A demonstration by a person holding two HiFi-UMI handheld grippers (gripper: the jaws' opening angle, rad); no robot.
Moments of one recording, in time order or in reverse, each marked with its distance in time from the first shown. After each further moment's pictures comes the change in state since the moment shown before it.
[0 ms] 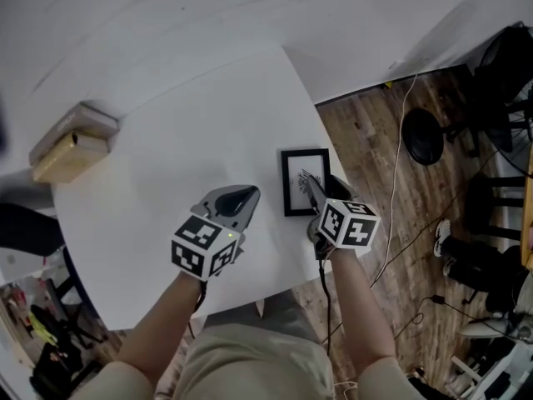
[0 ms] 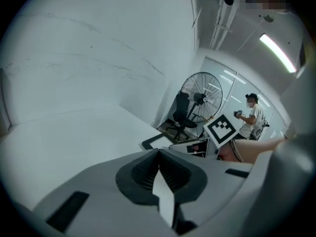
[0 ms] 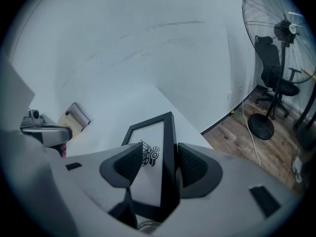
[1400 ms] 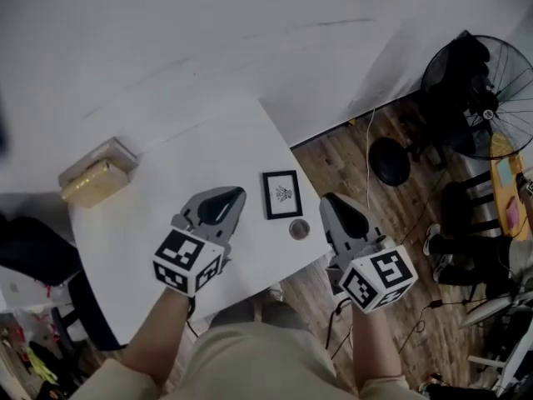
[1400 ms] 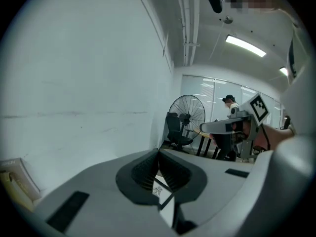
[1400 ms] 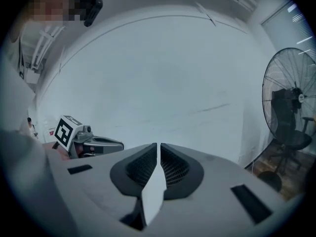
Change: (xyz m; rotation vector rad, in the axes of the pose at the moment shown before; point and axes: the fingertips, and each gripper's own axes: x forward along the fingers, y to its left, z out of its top) left arm -0.150 -0.088 0.130 0.253 -0.278 -0.013; right arm -0.285 0.150 0.122 -0.308 -0.482 0.174
